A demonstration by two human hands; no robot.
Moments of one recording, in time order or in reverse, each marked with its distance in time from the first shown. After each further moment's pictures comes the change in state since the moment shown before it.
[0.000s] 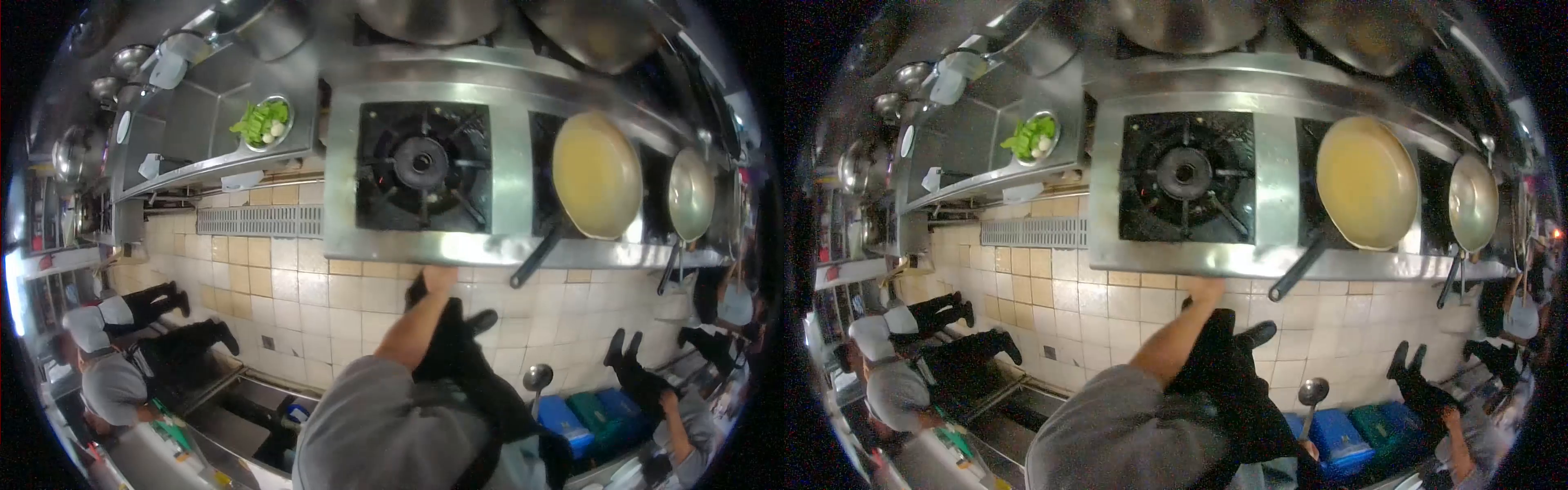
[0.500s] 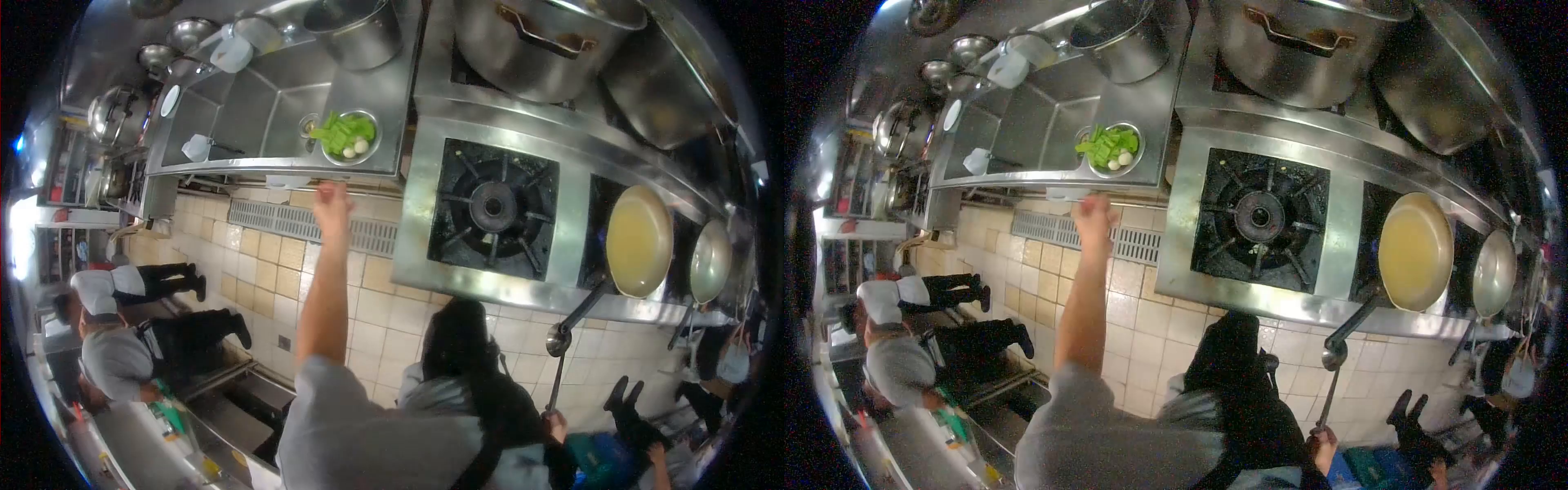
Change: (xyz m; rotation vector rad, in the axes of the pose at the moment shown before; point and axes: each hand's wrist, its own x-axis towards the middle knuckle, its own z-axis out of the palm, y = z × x) left_hand 0.271 0.031 -0.385 -0.884 0.276 -0.081; right_hand 0.039 -0.110 0.126 -0.014 -0.192 -0.097
